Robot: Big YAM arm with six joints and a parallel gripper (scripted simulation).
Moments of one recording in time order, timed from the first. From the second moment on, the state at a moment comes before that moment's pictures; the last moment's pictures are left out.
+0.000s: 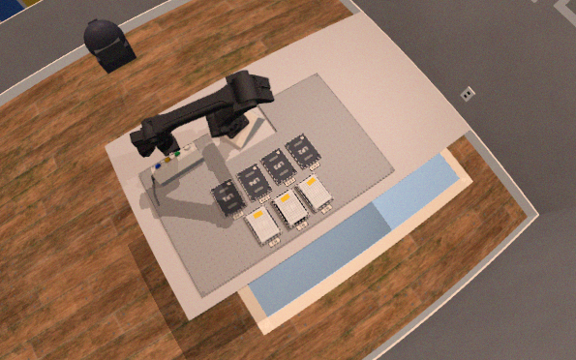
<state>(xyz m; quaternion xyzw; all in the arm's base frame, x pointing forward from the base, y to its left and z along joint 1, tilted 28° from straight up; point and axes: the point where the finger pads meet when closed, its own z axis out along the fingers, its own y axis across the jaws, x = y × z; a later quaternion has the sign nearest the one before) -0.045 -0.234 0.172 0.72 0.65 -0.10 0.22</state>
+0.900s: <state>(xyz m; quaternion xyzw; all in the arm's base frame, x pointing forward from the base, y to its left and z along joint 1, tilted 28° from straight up) -0.043 -0.241 0.157 0.72 0.65 -0.10 0.22</state>
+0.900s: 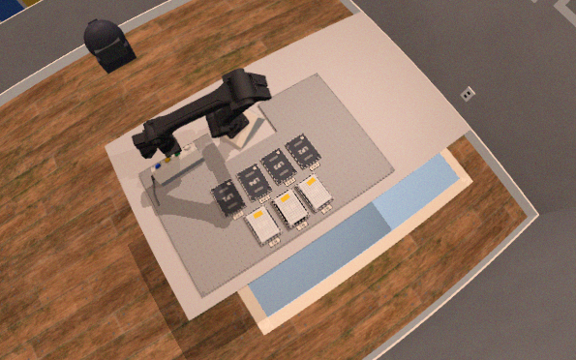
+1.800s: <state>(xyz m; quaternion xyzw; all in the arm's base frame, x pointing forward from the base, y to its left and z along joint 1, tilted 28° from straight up) -0.043 -0.244 0.154 0.72 0.65 -0.10 0.22</state>
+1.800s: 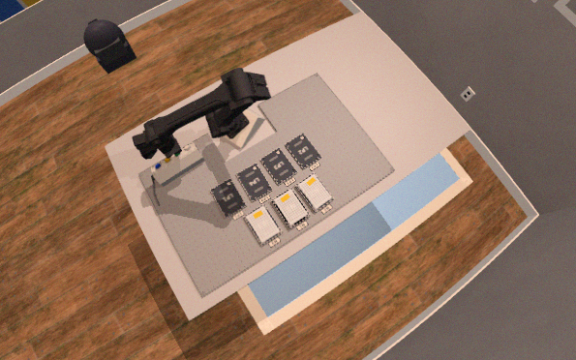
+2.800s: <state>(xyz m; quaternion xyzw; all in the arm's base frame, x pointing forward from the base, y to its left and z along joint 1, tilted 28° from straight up) -0.043 -0.246 0.153 0.72 0.65 -0.11 0.23</state>
